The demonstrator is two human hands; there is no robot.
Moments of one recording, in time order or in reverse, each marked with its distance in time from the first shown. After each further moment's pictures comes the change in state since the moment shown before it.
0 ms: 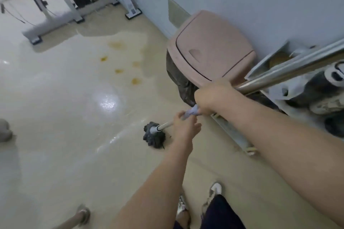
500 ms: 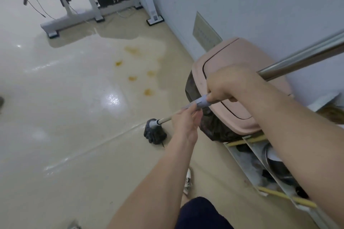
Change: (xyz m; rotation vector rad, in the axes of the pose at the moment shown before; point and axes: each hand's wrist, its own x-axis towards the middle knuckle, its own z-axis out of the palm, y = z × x) left_hand 0.093 0.166 0.002 -0.384 -0.005 0.078; right_hand 0.113 0.017 -0.167 0.046 -0.048 -0.069
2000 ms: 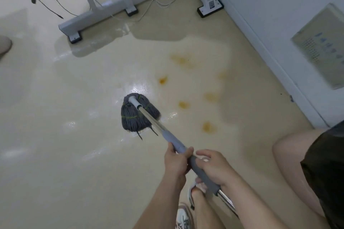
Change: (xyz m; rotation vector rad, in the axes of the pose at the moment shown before) left_hand 0.430 0.383 -0.181 0.401 0.280 -0.059; right_hand 0.528 -0.298 -0.083 1.631 -0.301 0.212
